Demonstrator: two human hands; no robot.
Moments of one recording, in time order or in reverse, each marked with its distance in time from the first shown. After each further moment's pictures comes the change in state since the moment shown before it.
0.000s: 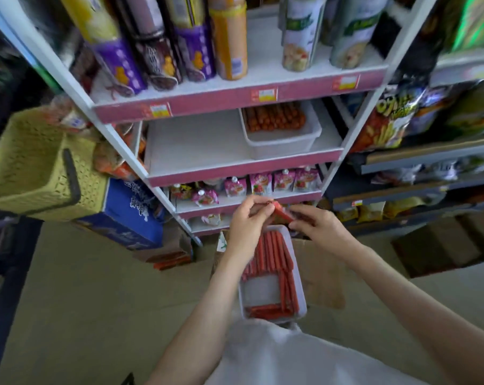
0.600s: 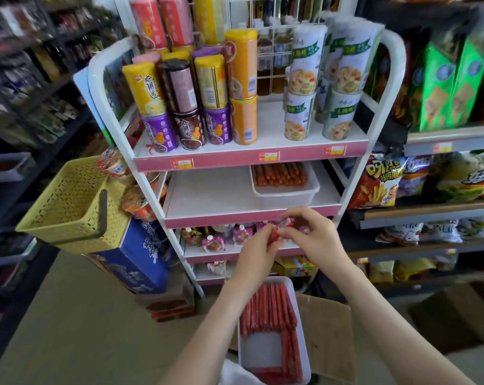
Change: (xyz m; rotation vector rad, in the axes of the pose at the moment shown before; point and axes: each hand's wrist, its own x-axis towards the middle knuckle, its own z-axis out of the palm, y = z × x) left_hand -0.011 0.039 0.016 0.698 -0.016 0.375; right_hand -0.009 -0.088 -0.032 0.146 0.317 -0.356
